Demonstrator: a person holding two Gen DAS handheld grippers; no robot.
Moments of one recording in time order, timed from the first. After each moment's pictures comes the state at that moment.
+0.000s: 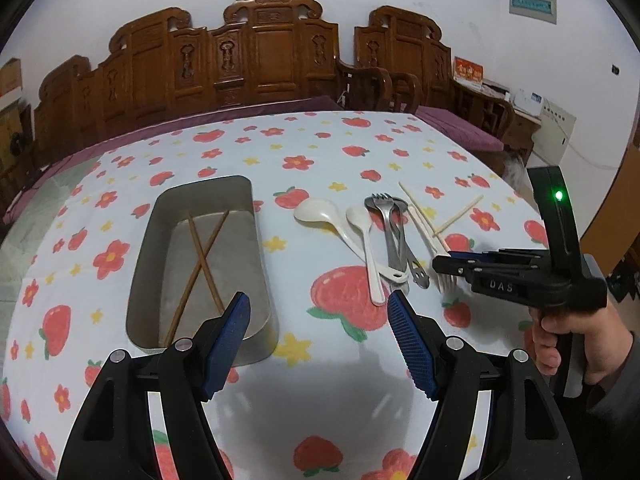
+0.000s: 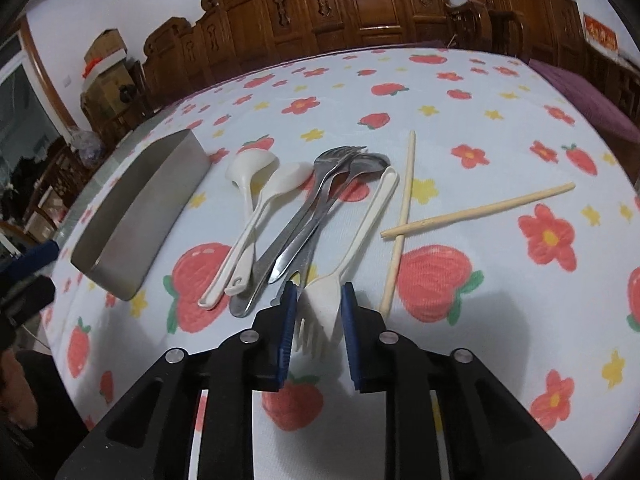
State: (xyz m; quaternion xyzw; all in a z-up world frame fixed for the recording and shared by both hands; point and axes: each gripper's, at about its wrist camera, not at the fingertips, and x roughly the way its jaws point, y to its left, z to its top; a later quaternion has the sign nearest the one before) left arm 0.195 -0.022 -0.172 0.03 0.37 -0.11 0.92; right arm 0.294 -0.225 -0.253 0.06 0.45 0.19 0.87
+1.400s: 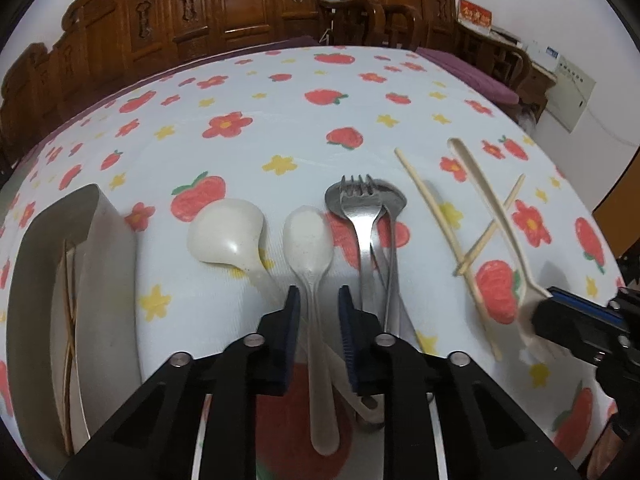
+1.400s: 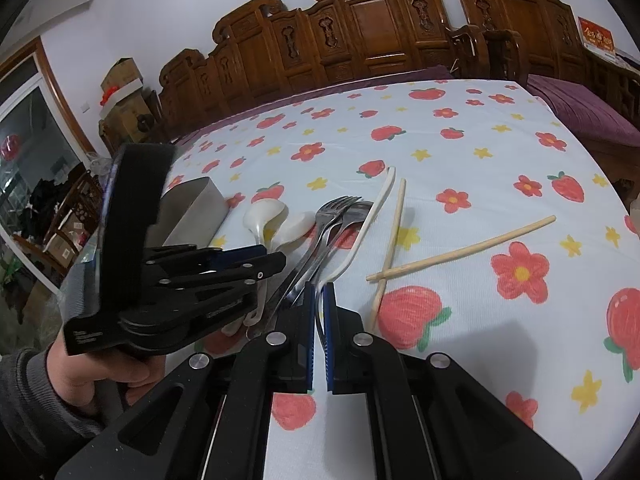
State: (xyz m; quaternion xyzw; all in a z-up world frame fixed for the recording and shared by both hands) left arm 0.334 -0.111 -0.244 0.05 0.47 -0.12 0.87; right arm 0.290 -0.254 -0.216 0.09 0.40 0.21 0.89
